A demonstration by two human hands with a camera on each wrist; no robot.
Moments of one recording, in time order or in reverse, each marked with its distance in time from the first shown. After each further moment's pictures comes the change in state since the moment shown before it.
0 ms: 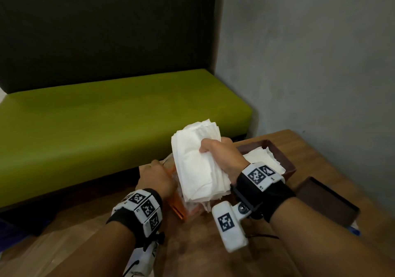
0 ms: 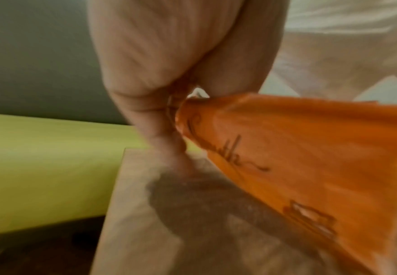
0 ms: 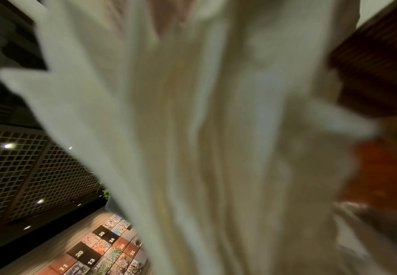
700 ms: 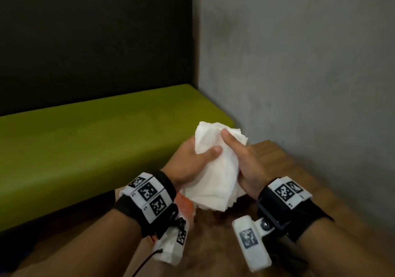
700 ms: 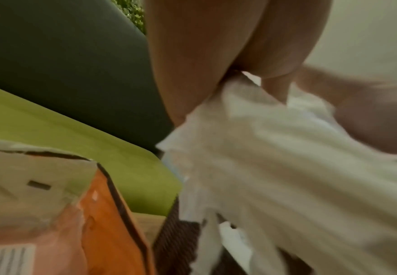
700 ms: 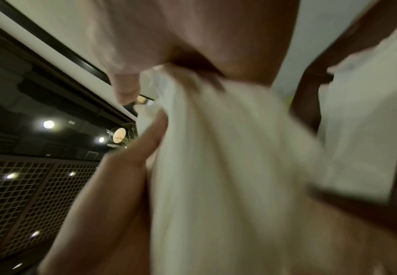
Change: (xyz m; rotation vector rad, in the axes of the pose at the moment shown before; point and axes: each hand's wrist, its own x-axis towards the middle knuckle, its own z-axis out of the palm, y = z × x) left_hand -0.037 0.134 -0.012 -0.798 -0.352 0.588; right_hand -0.012 0.004 -0.092 0.482 0.005 -0.223
